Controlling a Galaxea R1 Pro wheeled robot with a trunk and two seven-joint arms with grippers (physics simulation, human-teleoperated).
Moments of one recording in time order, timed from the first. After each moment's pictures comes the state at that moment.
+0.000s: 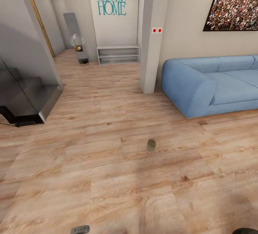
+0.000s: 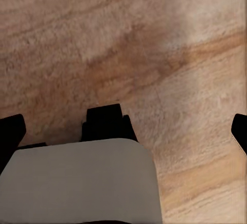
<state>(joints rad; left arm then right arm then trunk) -0.44 0.02 -0.89 -0.04 1.03 -0.06 0.03 -0.34 -0.04 -0.26 0.06 0.13 -0.20 -0.08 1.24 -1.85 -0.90</state>
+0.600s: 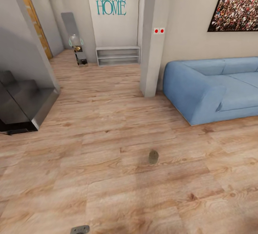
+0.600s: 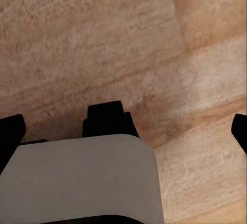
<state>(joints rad) -0.44 0.02 -0.89 -0.04 1.03 -0.06 0.03 -0.33 -0.04 -0.26 0.06 0.13 -0.20 -0.08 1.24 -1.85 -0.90</state>
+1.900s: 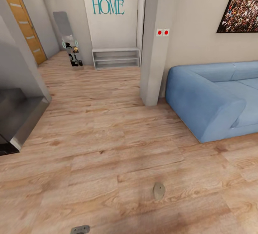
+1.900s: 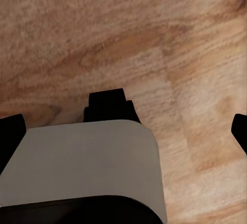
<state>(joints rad) -0.44 0.02 -0.89 -0.04 1.03 -0.06 0.03 -0.31 -0.04 -0.26 0.06 0.13 -0.20 -0.07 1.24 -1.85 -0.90</state>
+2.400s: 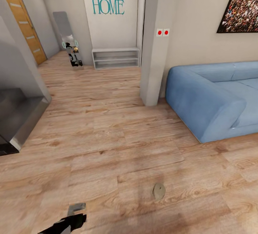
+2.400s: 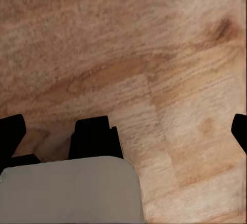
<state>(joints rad) -0.57 0.07 -0.87 -0.05 1.04 -0.04 0.04 -0.33 -0.04 -0.25 -0.12 0.14 0.01 -0.07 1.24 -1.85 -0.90</state>
